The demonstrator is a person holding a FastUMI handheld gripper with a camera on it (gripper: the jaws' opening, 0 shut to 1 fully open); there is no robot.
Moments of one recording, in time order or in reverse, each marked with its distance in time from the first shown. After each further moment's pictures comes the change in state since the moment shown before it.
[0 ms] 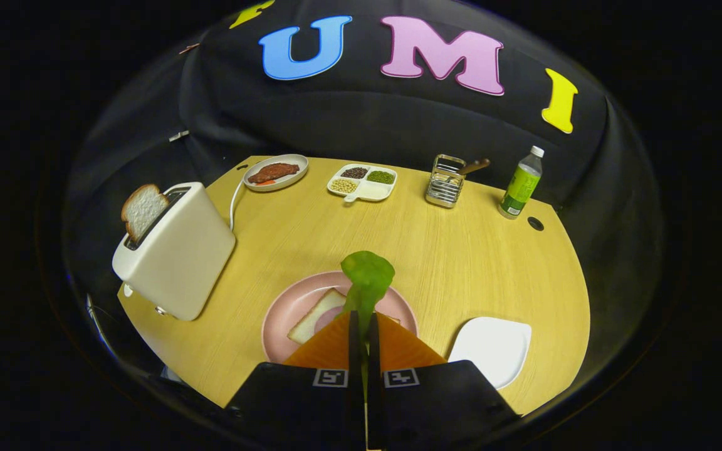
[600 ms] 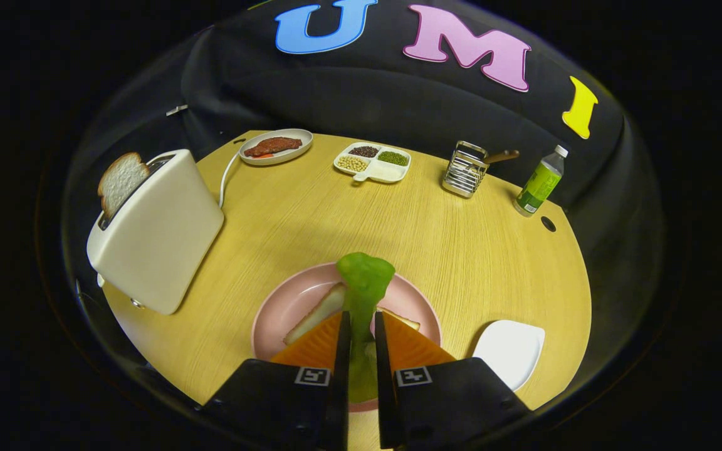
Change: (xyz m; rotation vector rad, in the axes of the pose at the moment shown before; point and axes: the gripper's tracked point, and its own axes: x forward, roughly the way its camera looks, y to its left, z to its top) arm 0.040 0.011 -0.022 -0.054 0.081 -0.034
